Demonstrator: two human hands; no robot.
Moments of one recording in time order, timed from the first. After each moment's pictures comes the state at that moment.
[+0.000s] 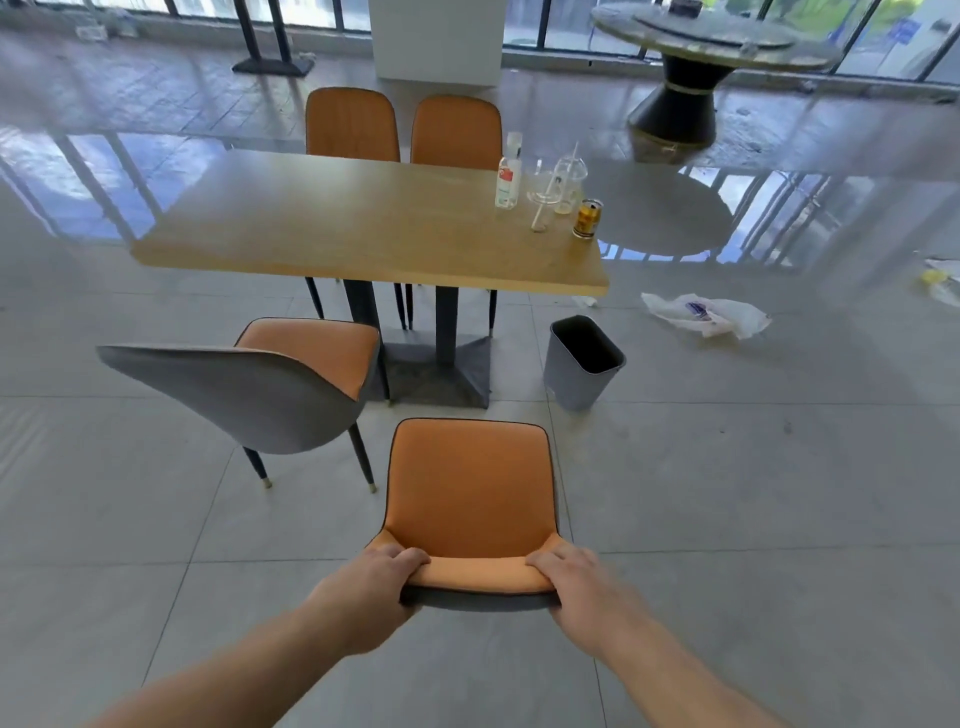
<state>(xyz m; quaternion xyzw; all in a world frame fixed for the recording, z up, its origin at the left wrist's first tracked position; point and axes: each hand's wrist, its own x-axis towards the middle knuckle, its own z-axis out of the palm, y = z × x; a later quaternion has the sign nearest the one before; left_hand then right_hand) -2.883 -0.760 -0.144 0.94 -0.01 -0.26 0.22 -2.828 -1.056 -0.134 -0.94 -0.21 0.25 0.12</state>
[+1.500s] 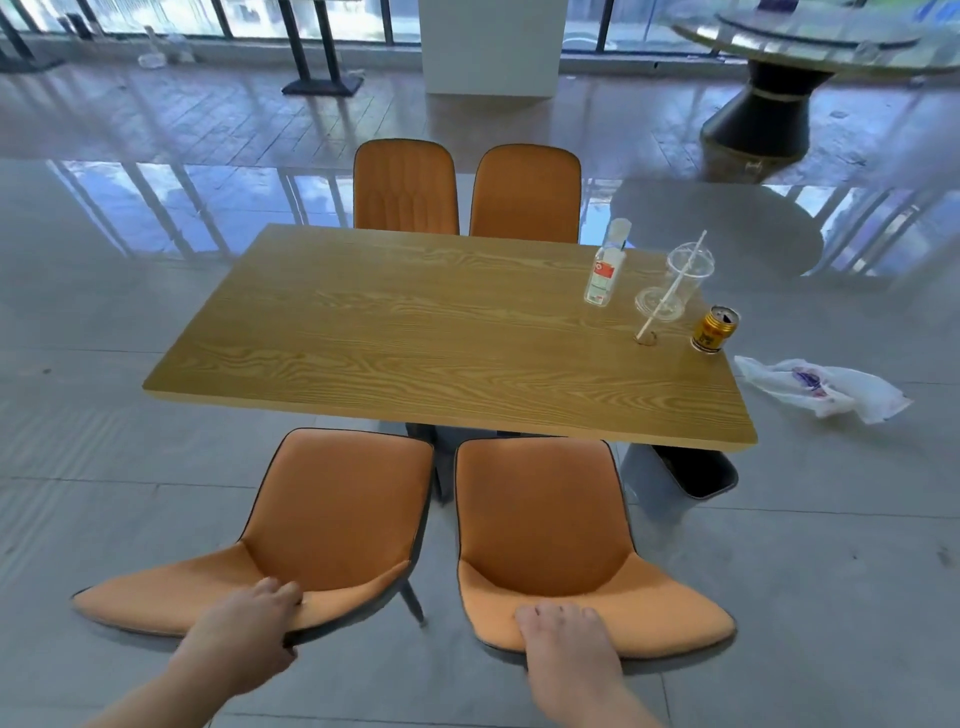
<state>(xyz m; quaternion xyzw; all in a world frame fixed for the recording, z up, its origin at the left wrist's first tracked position) -2.592 -0.429 -0.133 0.96 0.10 -0.27 0.03 -2.500 -0.798 -0.127 -0.92 -0.28 0.27 -0.04</state>
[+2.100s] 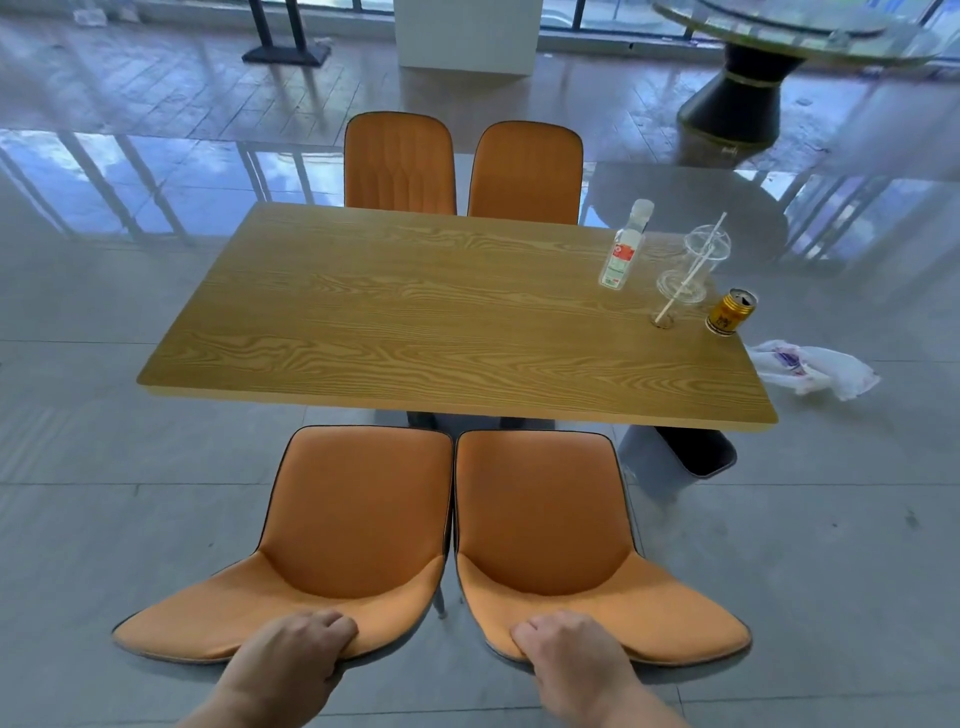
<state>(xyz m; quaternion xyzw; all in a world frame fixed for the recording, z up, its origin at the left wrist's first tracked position) -2.613 -0.397 -0.149 0.96 -0.09 -0.25 0.07 -2.522 -0.731 -0.128 -0.88 -0.36 0.30 0.02</state>
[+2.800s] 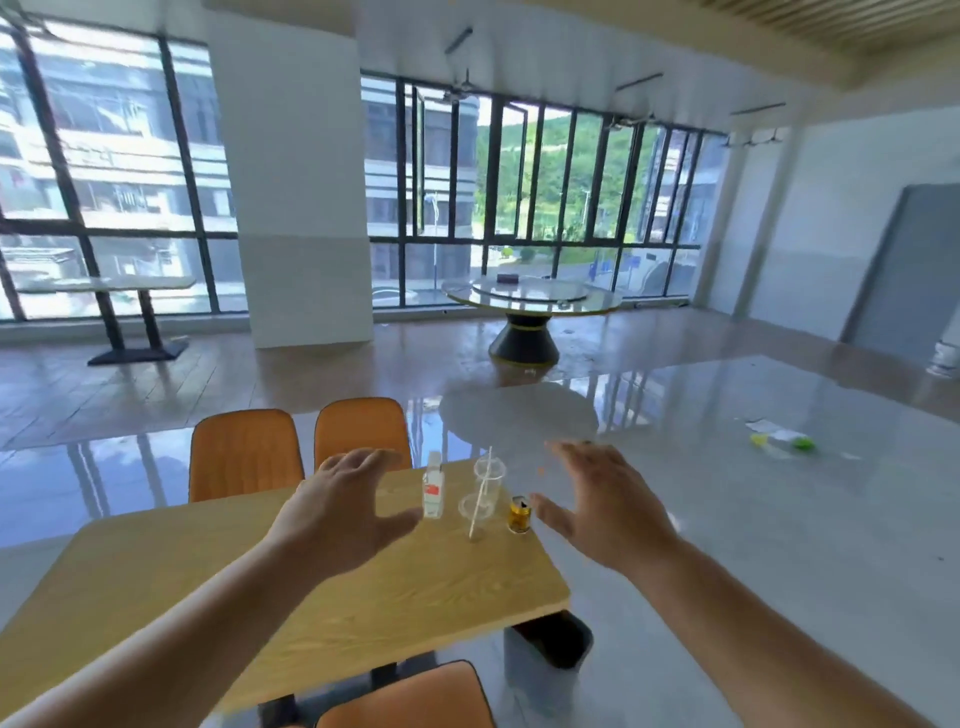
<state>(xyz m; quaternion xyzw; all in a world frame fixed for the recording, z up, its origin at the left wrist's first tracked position) -2.412 -0.601 0.269 0.96 -0.17 0.16 0.15 -2.435 -0.928 0.275 -0.97 -0.11 -0.21 0.10</state>
